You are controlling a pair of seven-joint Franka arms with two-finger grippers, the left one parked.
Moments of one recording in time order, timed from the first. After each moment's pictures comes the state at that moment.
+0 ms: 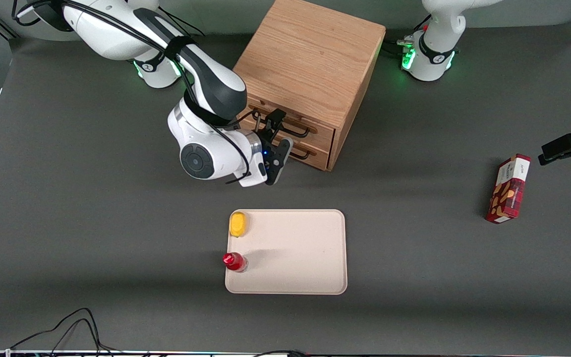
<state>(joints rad) 0.24 0.57 0.47 -1.52 0.43 1.81 -0.46</state>
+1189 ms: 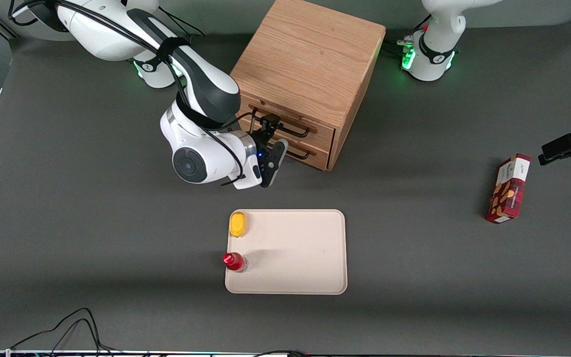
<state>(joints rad) 0.22 0.57 0.47 -1.49 0.43 1.76 -0.46</state>
